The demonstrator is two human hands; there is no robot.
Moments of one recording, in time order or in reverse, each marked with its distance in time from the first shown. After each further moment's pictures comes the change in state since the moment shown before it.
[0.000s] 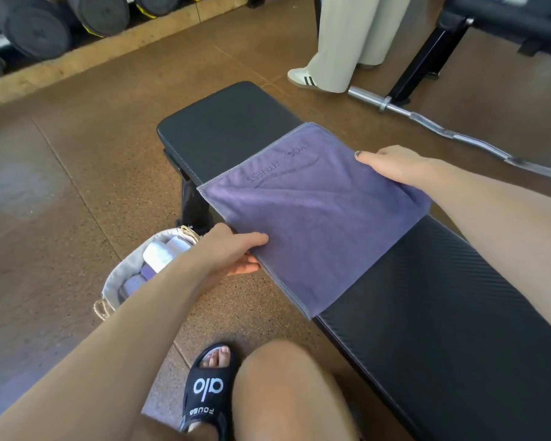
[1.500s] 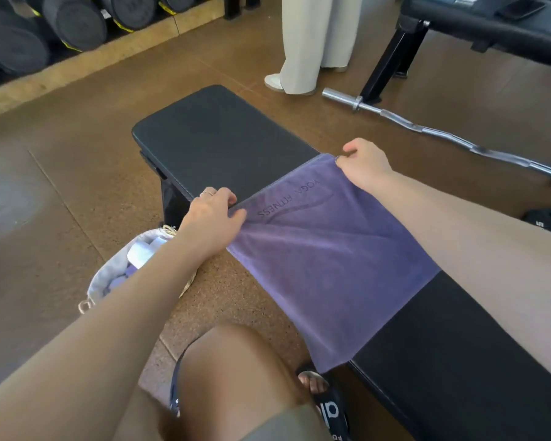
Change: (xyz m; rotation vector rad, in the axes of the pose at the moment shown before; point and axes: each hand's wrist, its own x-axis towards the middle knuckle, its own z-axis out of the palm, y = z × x) left_hand -0.011 0.019 0.031 0.922 0.324 0.447; right_hand -0.043 0.028 0.020 0.210 0.299 -0.178
